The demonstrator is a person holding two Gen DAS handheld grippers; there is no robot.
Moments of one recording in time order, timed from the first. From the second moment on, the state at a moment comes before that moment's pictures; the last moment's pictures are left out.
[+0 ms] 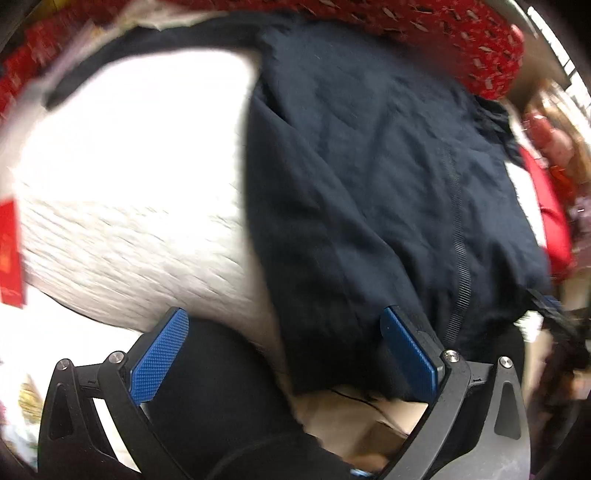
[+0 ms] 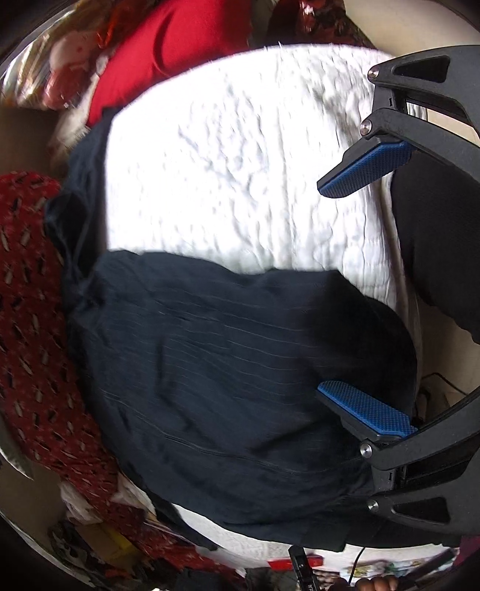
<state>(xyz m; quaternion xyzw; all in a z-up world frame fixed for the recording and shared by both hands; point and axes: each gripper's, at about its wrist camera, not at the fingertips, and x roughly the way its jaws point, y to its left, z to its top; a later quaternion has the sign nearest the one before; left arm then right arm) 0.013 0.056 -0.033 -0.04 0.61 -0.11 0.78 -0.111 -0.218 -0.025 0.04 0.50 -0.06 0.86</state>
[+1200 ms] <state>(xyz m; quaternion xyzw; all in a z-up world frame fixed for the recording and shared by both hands) 0.004 0.081 -0.063 -0.13 0.70 -0.11 0.69 -0.097 -0.241 -0.045 0.11 0.58 0.04 0.81</state>
